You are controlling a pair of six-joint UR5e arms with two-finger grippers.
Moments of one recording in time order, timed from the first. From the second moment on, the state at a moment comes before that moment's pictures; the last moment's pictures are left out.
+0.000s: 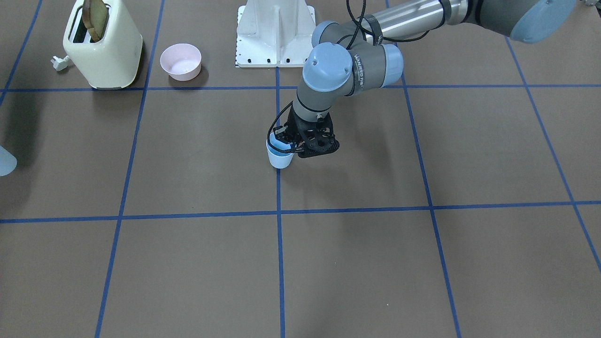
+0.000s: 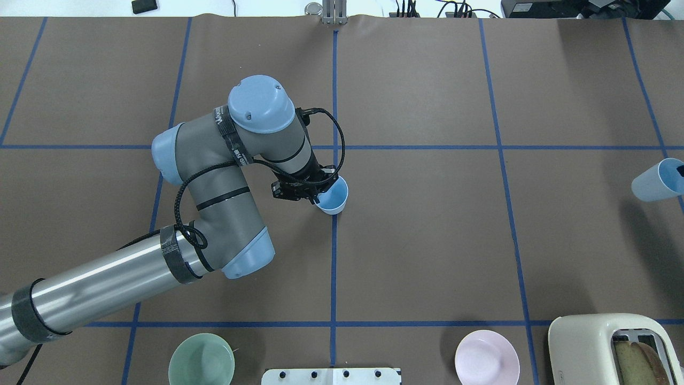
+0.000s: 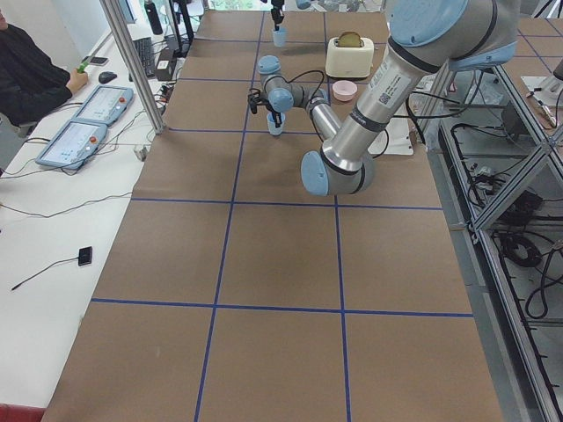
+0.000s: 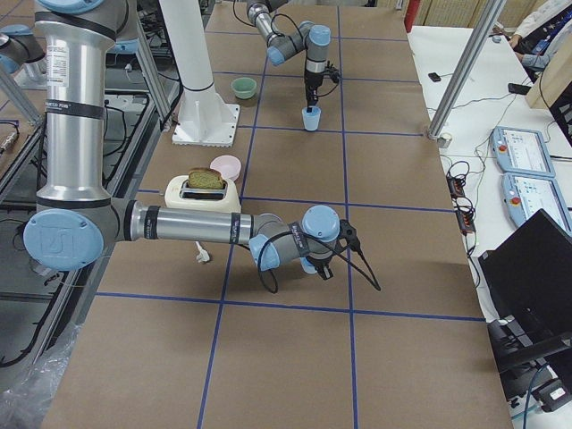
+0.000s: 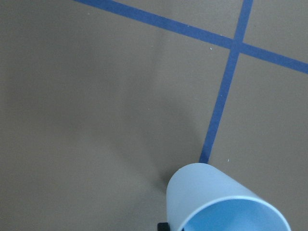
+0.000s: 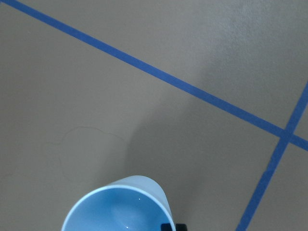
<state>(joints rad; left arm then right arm) -0.57 -2.37 -1.48 -1.74 -2.08 -1.46 1.36 -1.64 1.57 -1.13 2.45 -0.05</state>
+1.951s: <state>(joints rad) -0.82 -2.20 -1.63 -1.62 -2.19 -1.05 0.90 -1.09 1.85 -1.58 2.26 0.75</state>
